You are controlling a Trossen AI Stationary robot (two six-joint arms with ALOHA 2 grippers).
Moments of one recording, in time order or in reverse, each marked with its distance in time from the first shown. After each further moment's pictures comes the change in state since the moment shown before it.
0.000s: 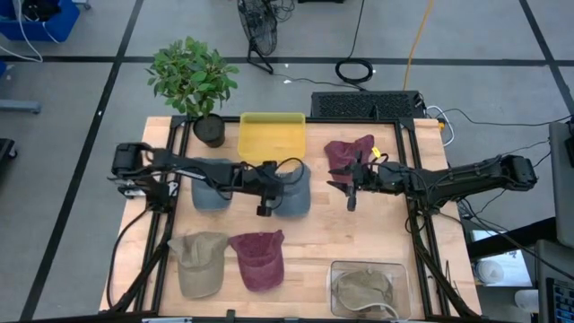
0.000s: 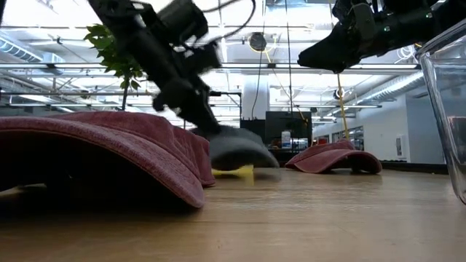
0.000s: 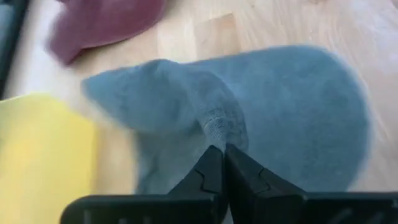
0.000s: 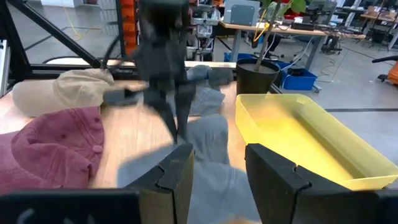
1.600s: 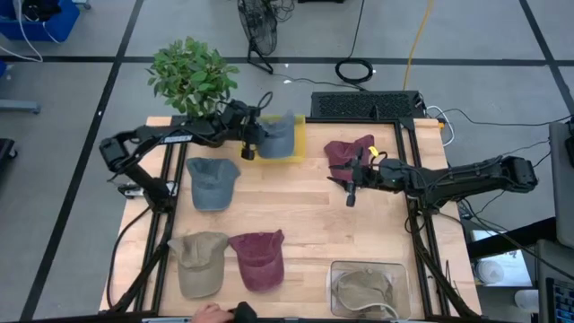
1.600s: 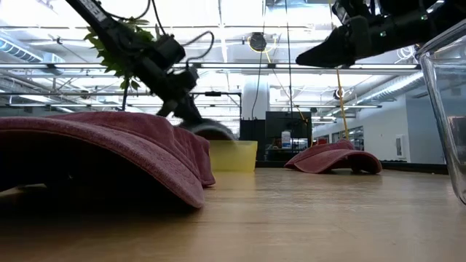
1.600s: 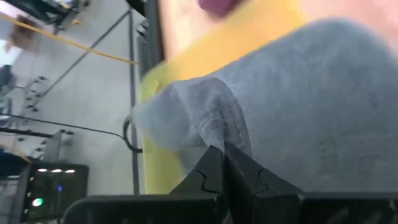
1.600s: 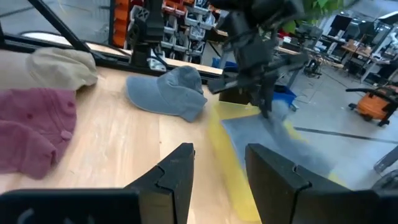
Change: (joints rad) left arm 0.578 -0.028 0.001 0.091 0.276 0.691; right arm -0.044 0.002 0.000 0.021 -0.001 -0.189
